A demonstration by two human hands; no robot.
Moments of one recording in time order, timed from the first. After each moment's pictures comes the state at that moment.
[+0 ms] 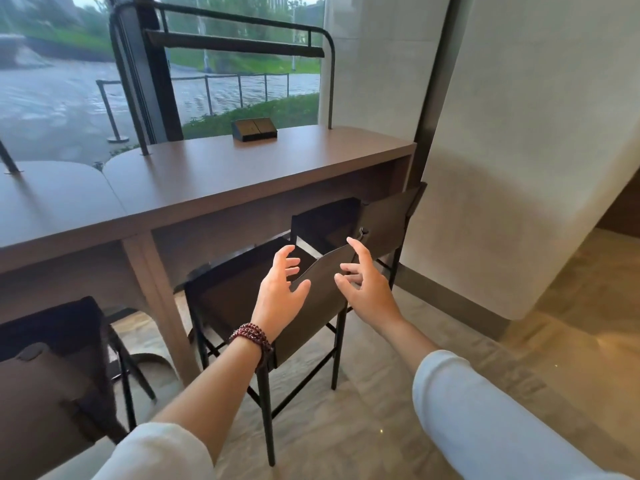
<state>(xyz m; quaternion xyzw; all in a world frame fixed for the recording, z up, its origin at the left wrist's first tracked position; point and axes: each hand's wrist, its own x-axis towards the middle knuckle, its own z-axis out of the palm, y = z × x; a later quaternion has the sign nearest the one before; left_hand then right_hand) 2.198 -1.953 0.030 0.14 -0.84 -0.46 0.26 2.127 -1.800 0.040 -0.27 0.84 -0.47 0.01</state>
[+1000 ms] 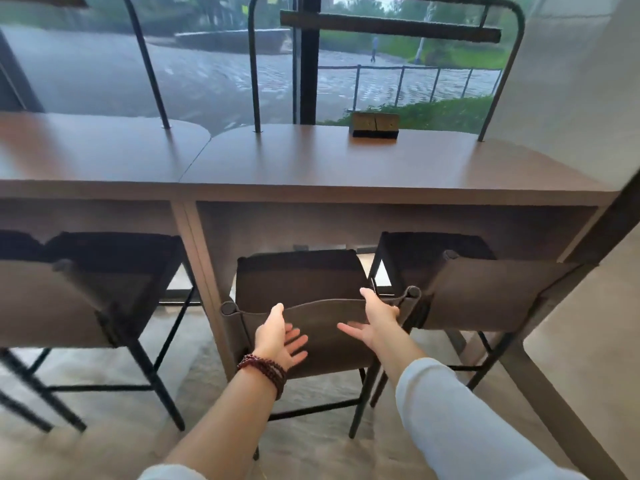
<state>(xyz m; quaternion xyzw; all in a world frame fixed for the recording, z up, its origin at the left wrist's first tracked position) 2.036 -1.908 -0.029 0.57 -0.19 -0.75 0.28 1.881 -1.869 -0.011 0.11 0.64 -0.61 0.45</state>
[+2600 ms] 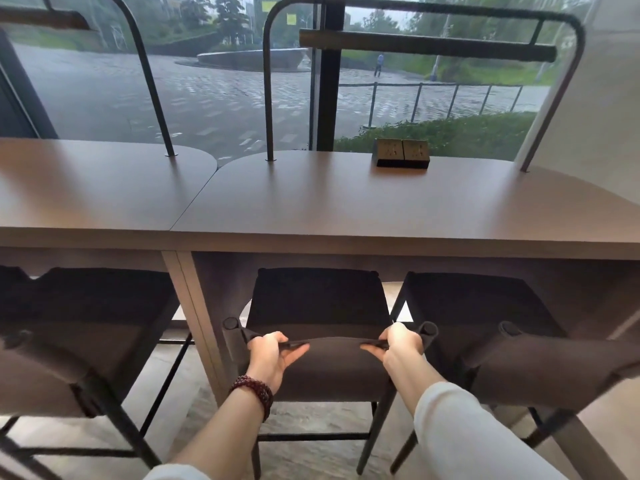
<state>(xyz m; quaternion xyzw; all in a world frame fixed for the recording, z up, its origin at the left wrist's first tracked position) 1.995 -2.087 -0.082 0.46 -0.16 -0.76 0.44 1.797 -2.006 -0.053 0.13 0.60 -0.66 0.44</state>
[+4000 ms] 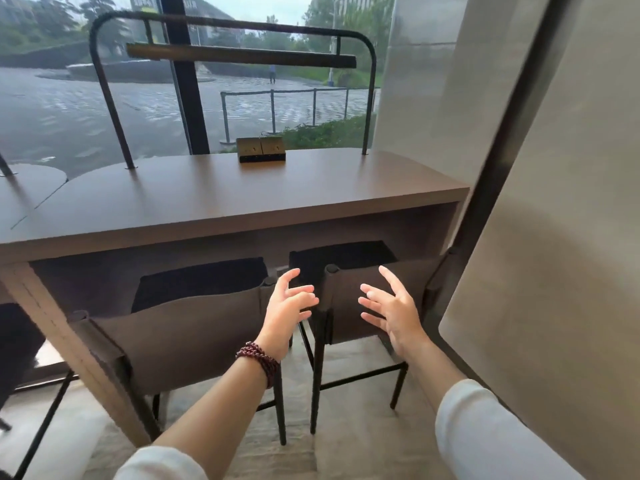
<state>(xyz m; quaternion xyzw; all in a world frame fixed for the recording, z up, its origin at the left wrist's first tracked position) 1.817 -1.840 0.029 0.30 -0.61 -0.69 0.27 1.677 -1.714 0.027 -0.19 0.67 -0.66 0.27</state>
